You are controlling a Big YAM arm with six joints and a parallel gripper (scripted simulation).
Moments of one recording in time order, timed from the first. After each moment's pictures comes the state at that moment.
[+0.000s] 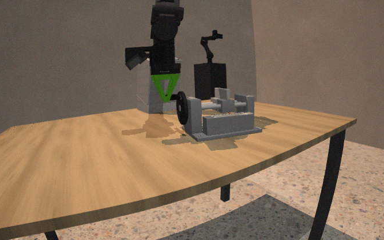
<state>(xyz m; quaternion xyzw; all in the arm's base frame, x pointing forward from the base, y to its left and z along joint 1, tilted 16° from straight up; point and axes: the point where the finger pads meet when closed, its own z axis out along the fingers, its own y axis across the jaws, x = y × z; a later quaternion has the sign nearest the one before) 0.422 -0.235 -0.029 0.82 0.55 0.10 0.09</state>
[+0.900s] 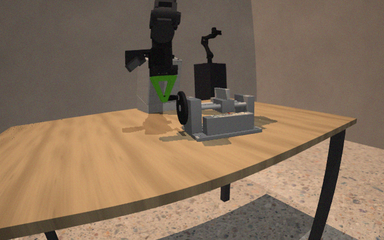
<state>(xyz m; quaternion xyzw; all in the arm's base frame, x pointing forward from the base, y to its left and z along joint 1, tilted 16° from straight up) 0.399 -0.225 -0.040 0.82 0.55 0.11 0.10</state>
